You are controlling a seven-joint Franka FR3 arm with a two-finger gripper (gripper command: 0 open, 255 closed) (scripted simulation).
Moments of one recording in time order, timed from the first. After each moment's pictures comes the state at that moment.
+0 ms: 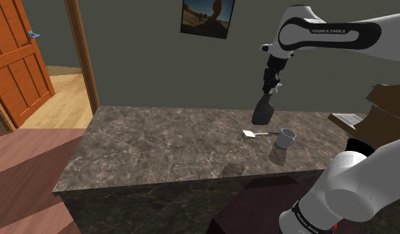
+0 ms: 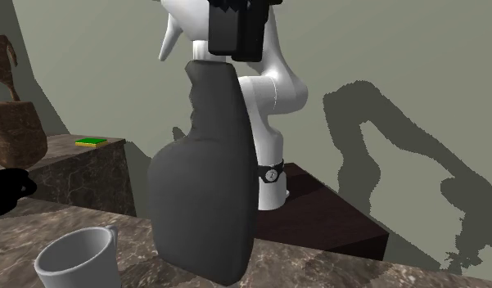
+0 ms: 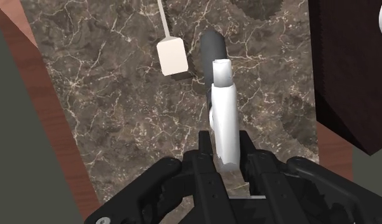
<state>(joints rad) 0.08 -0.36 -0.40 -2.08 -0.22 1.77 -1.08</state>
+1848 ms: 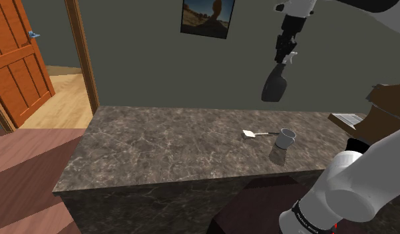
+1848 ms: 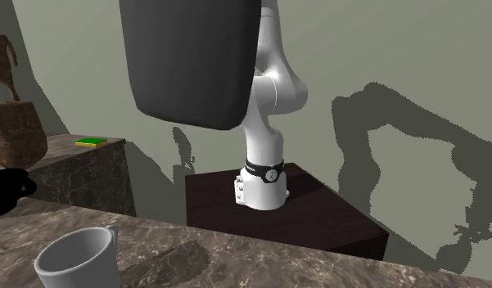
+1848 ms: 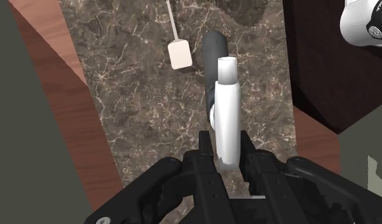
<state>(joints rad) 0.10 -0.25 -0.39 -1.59 -0.17 1.40 -1.14</state>
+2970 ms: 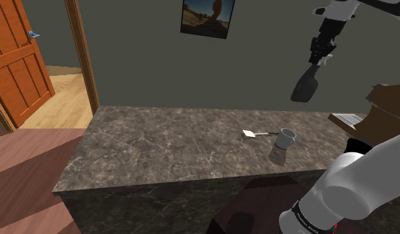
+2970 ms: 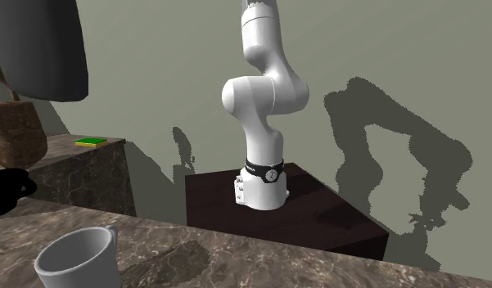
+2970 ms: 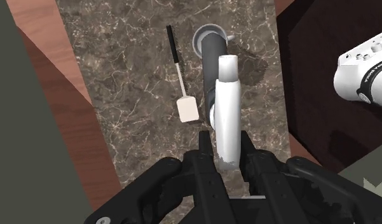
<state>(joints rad) 0.00 -0.30 -0.59 -1.56 -0.23 1.37 -1.45</state>
